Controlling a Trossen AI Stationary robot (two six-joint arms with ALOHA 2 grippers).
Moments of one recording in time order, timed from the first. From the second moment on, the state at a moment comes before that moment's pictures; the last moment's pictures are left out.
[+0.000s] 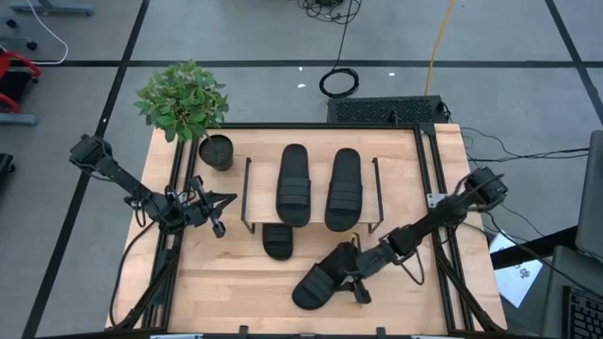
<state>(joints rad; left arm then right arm) -0.61 0.73 0.03 1.00 -0.92 0.83 0.53 1.72 0.70 0.42 0.01 0.45</state>
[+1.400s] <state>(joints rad) -0.57 0.73 0.03 0.95 -0.92 0.79 0.70 2.00 1.03 0.41 0.26 0.58</state>
